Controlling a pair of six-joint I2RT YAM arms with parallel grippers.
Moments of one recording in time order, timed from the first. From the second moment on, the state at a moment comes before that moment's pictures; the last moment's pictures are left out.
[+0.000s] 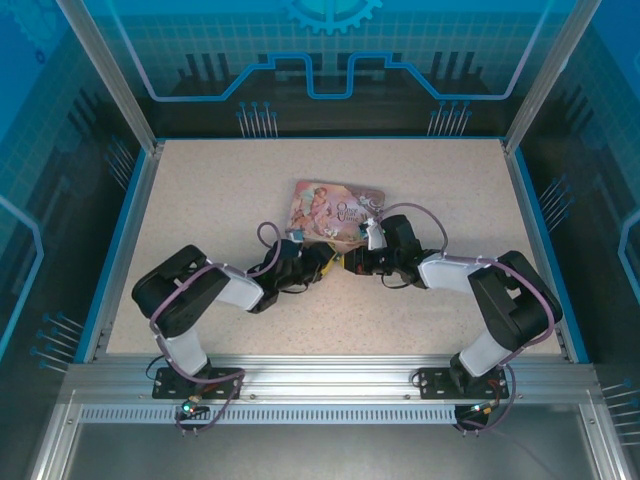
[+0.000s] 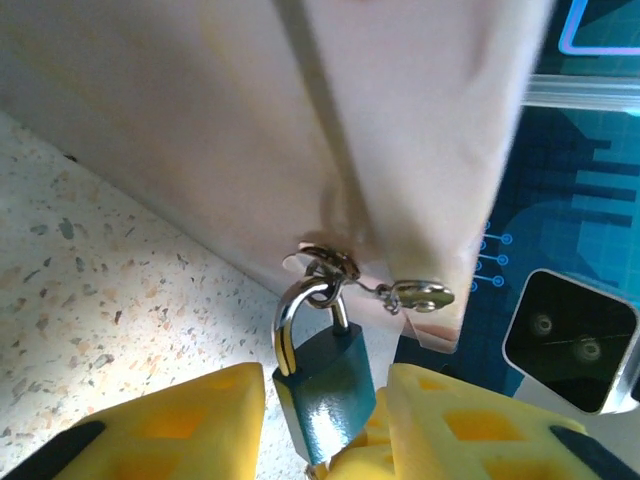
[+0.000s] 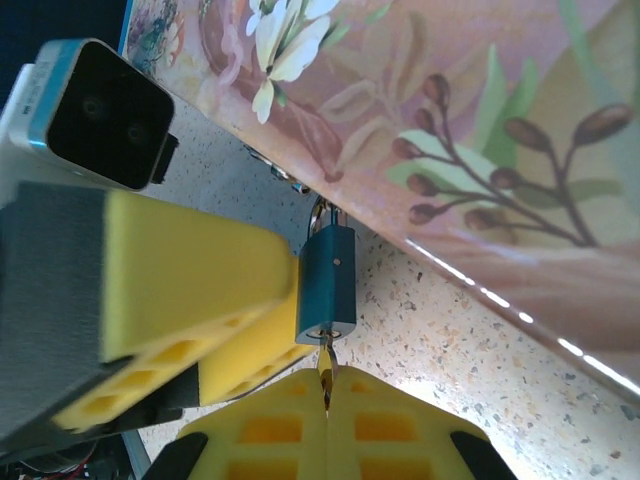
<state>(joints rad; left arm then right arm) -0.66 1.77 0.55 0.83 0.17 -1.52 0.49 1.59 0.67 0.19 -0.58 0.60</state>
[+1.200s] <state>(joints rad) -0.66 1.64 0.58 0.62 0.15 -1.51 0.78 1.07 0.62 0.02 0.13 -0.37</state>
